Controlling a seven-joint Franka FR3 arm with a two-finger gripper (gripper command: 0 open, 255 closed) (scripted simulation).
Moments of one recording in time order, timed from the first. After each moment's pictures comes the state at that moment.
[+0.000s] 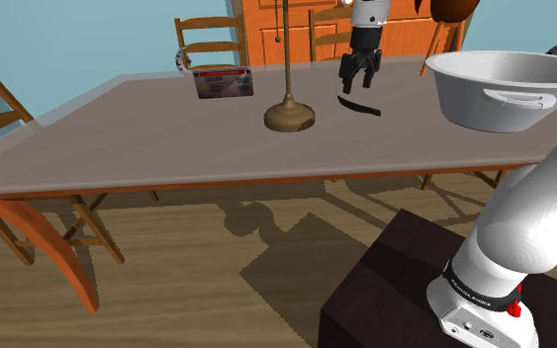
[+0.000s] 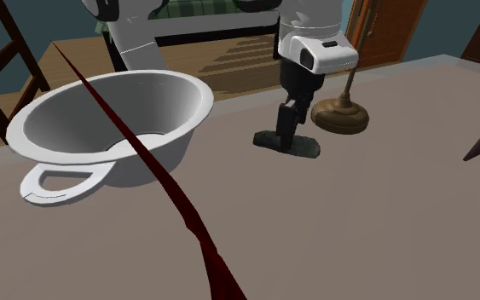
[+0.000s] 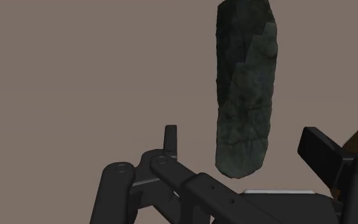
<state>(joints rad) -0.04 -0.29 -0.28 -1.96 -0.02 1.68 -0.18</state>
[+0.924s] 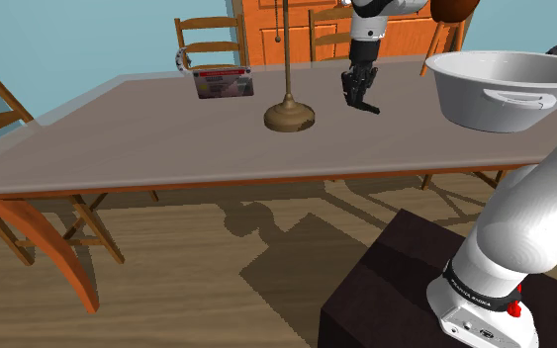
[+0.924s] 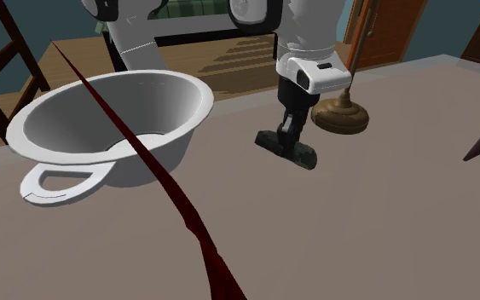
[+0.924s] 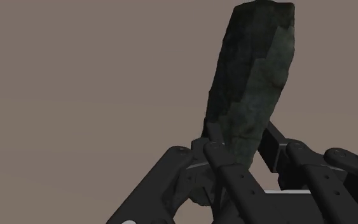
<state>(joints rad) -0.05 -0.30 -0.28 -2.05 -0.02 1.76 -0.18</state>
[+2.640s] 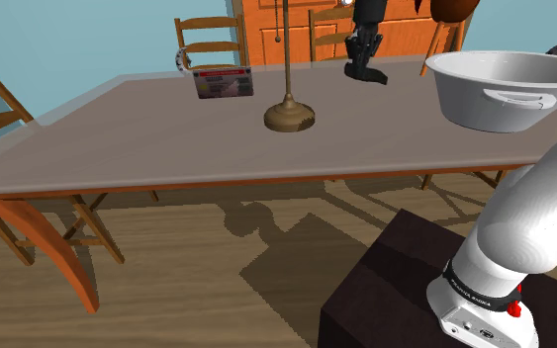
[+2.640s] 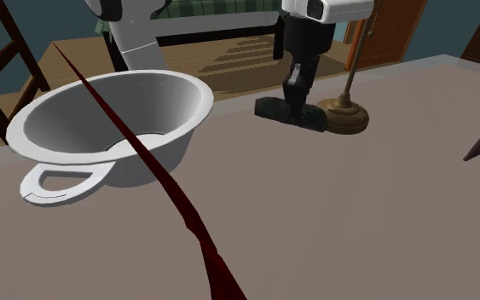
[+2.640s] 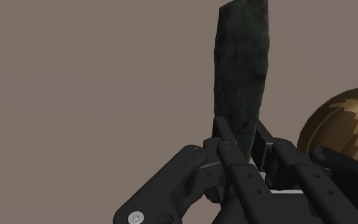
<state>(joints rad) -0.04 -0.26 -0.27 -1.78 -0.01 1.53 -0.18</state>
